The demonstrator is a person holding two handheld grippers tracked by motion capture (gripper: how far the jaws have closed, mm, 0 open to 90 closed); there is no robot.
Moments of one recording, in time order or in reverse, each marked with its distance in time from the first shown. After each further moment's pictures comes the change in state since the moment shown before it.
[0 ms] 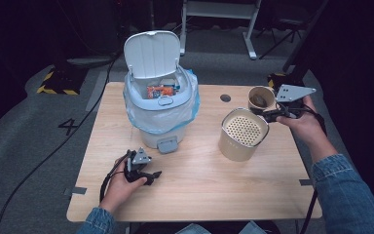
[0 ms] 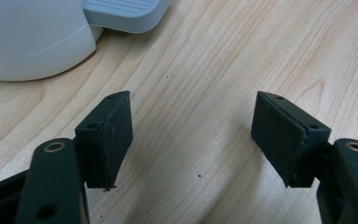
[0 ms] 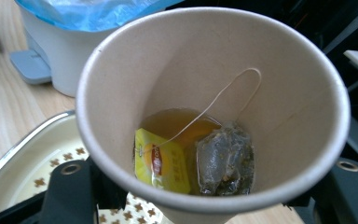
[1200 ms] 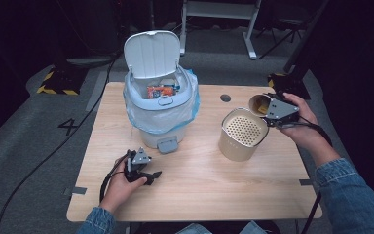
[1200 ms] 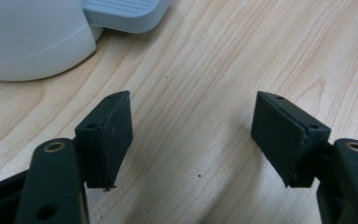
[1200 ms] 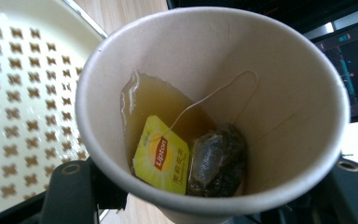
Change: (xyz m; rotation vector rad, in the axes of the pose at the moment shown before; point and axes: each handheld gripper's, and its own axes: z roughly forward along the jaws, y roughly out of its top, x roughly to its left) left arm 0.000 0.000 0.000 0.000 -0.001 0.000; right arm 0.020 -0.005 0.002 0.258 -0.192 -0.469
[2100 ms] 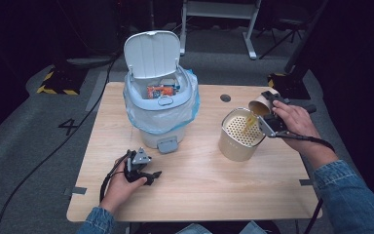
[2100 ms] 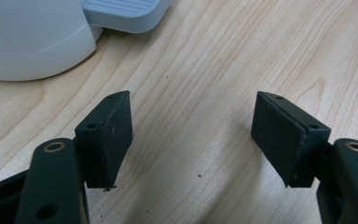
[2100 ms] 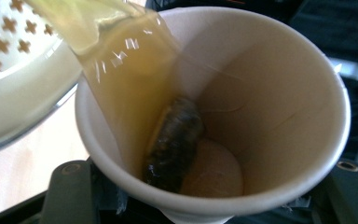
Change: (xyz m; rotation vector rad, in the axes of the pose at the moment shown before) left arm 0.000 0.000 0.000 0.000 0.000 0.000; right arm 0.028 0.014 0.006 0.256 -0.260 -0.616
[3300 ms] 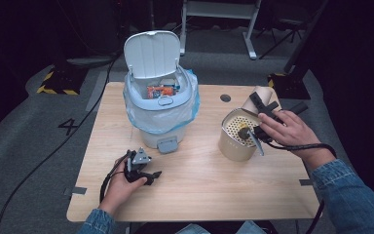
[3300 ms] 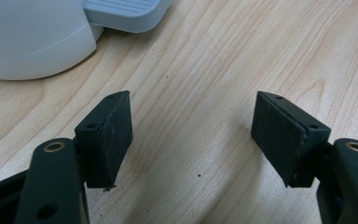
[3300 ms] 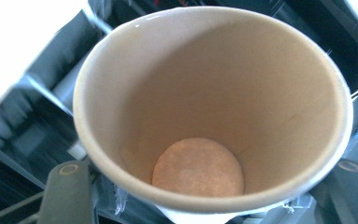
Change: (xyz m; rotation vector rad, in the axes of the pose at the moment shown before) left arm 0.000 0.000 0.000 0.000 0.001 -0.003; right arm 0.004 0.030 -0.010 0.031 -0.253 -0.409
